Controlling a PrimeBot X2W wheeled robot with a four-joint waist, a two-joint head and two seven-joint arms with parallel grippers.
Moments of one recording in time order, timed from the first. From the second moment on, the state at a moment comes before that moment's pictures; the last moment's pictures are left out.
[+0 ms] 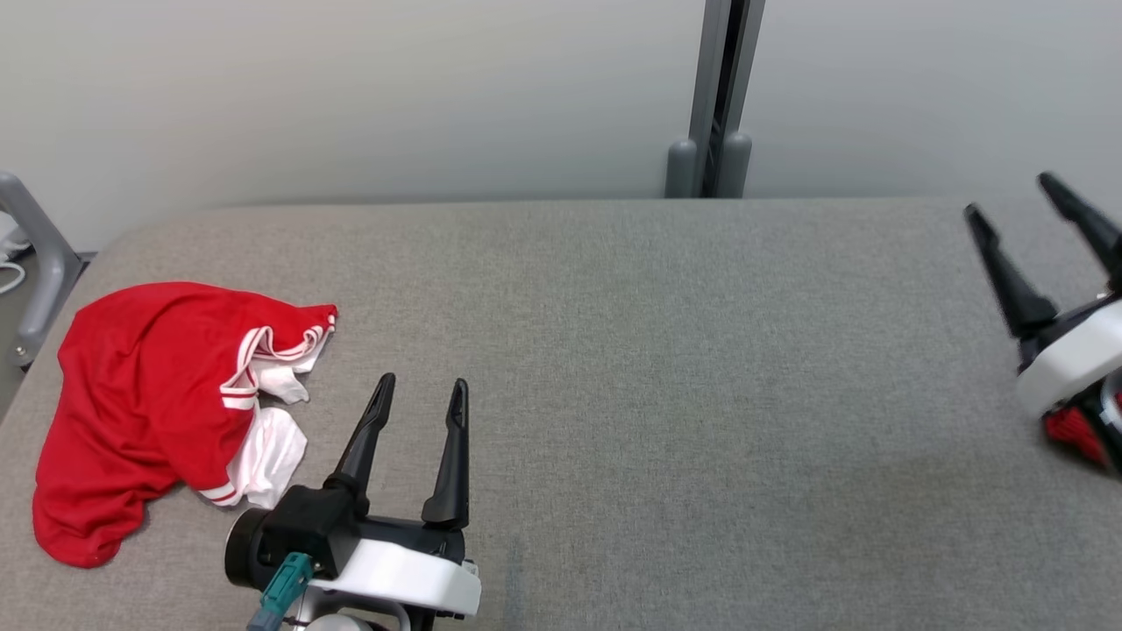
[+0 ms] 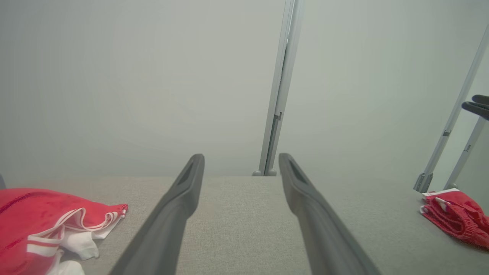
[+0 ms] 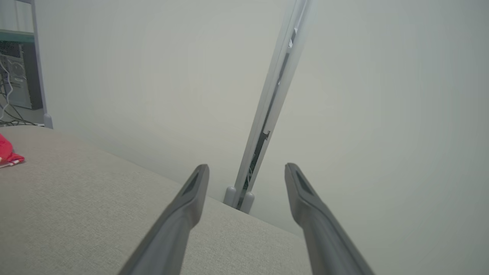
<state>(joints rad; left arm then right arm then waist) -0.07 0.05 -0.33 0.08 -0.30 0.13 -0.26 -0.64 -0.61 0.55 0.51 0.53 0.13 -0.26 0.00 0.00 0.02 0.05</state>
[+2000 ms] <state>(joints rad) 0.02 0.05 -0.27 0.18 -0.30 0.10 -0.26 -0.04 -0.09 0.00 0.22 0.16 0.13 -0.26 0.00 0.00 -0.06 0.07</state>
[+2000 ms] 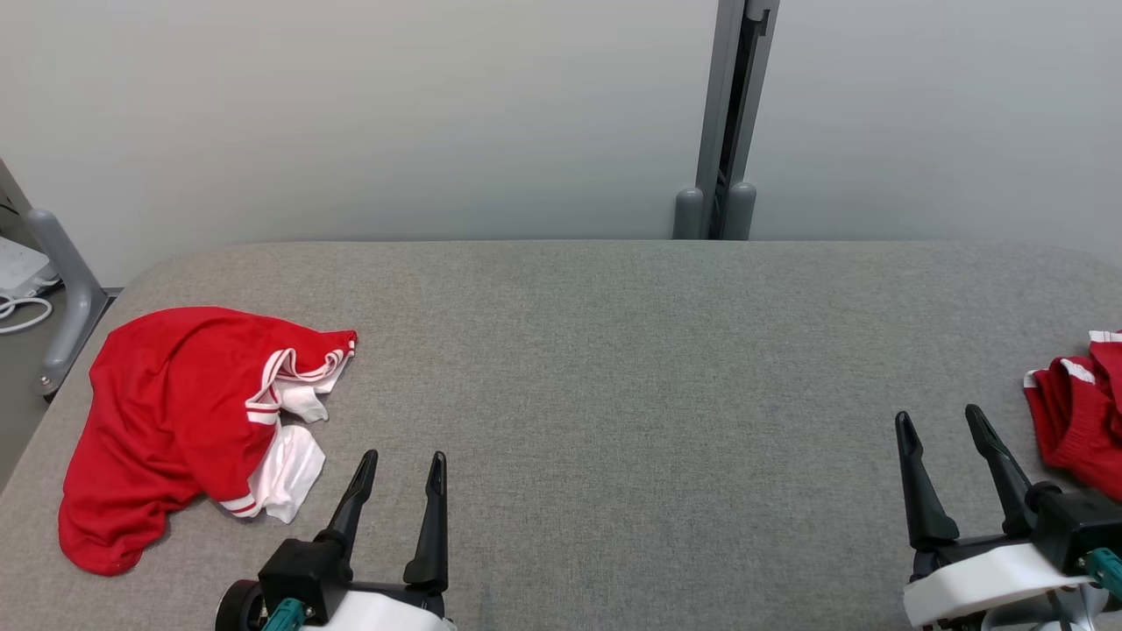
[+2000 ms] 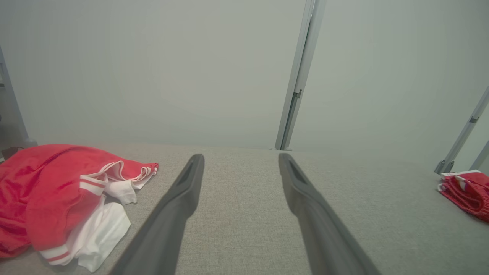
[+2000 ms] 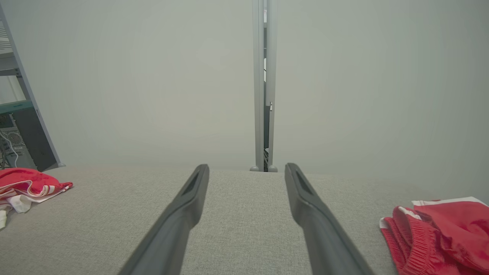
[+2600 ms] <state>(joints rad) 0.02 0.05 -0.28 0.17 -0.30 0.10 -0.26 -0.04 -0.09 0.00 0.22 0.17 0.13 -0.26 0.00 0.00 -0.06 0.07</state>
